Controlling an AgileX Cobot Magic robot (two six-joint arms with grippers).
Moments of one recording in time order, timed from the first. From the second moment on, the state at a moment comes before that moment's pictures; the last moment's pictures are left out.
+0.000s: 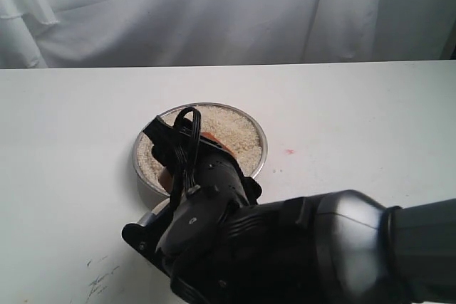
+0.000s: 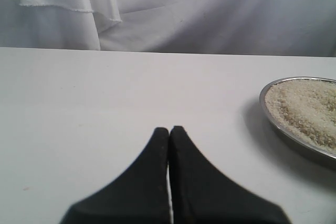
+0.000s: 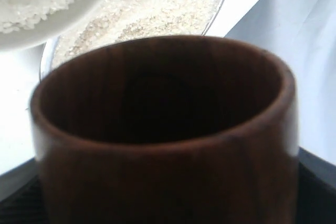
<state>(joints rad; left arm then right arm) 0.01 0.01 0.00 -0.04 0.29 0.01 1.30 1.84 -1.06 -1.43 0.86 -0.21</state>
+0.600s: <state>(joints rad) 0.01 0.01 0.00 -0.04 0.29 0.01 1.31 1.84 -1.06 -1.38 0.87 -0.21</state>
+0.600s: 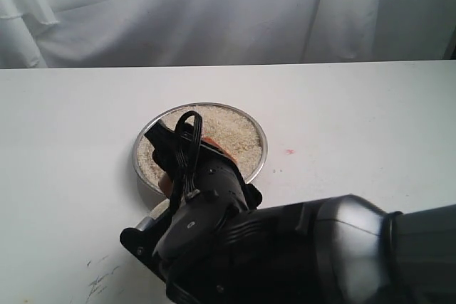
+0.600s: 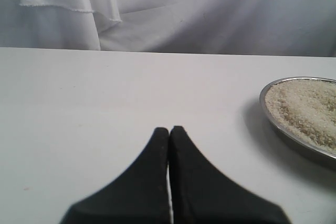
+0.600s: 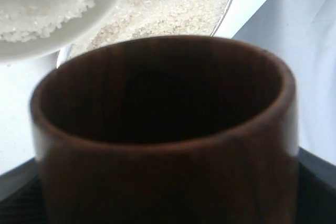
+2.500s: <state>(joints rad) 0.01 0.01 0.00 -0.04 0.29 0.01 0.84 1.40 -1.06 -0.79 0.13 0.56</state>
